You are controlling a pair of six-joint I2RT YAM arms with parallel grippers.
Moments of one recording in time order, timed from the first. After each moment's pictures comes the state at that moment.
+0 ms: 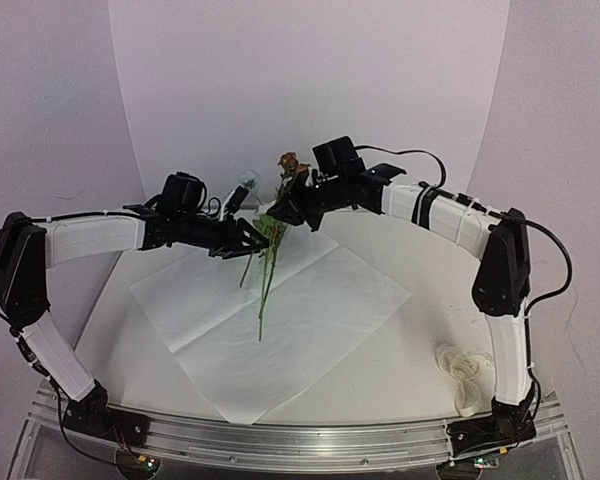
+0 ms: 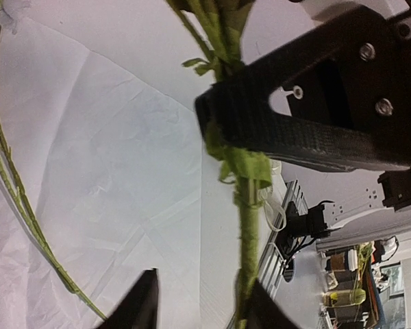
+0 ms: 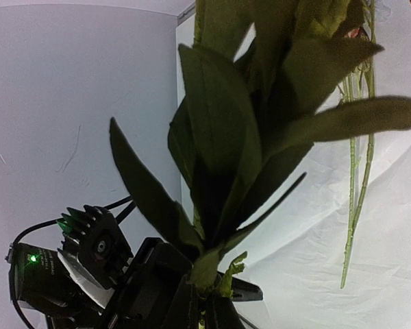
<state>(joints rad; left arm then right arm) -0.53 1.64 1.17 -0.11 0.76 -0.49 0.75 2.16 2.08 -0.48 -0.40 1.14</state>
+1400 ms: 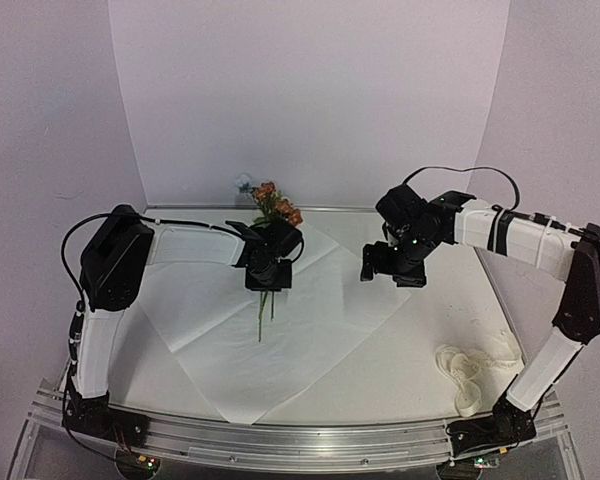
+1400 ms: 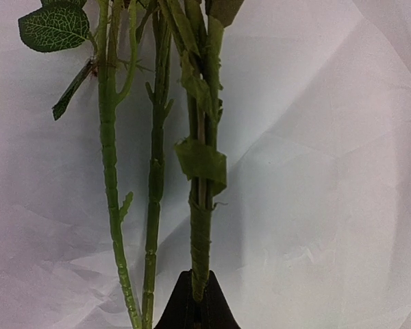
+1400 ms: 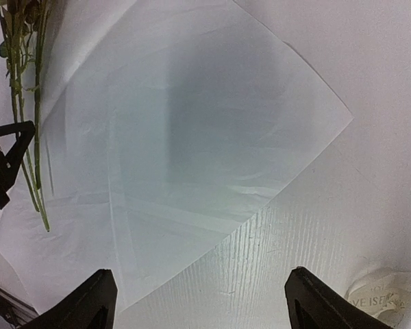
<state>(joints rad) -0.84 2.16 1.62 -0.55 -0.26 -0.74 0.67 1.66 1.39 -0.89 0.06 0.69</state>
